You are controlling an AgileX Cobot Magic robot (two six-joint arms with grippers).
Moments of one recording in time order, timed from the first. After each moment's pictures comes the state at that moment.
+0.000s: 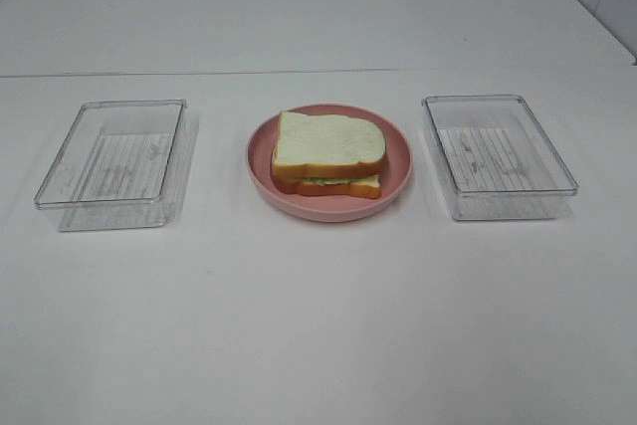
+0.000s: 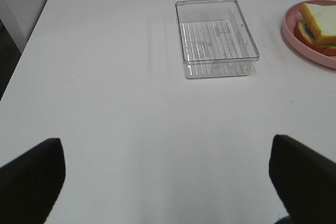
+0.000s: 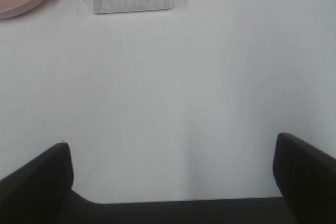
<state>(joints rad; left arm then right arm) 0.05 0.00 -0.52 -0.03 1.08 0.03 -0.03 0.42 -0.50 0.07 1.00 -0.01</state>
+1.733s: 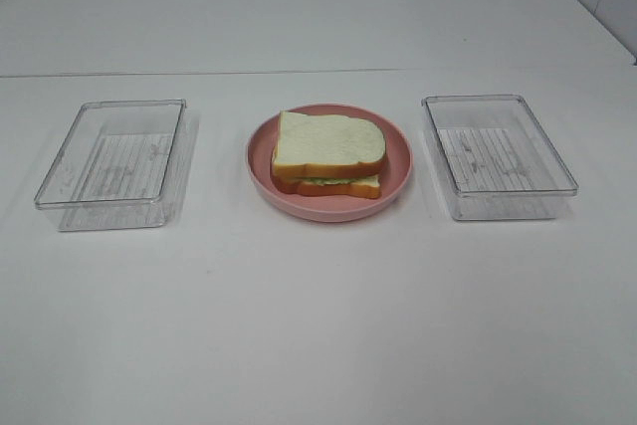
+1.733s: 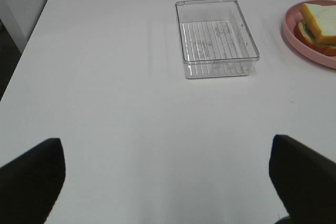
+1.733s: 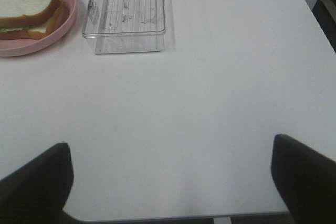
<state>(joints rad) 0.05 0.00 -0.52 -0.03 1.08 0.03 -0.03 0.00 -0.46 0.04 1.10 -0.02</state>
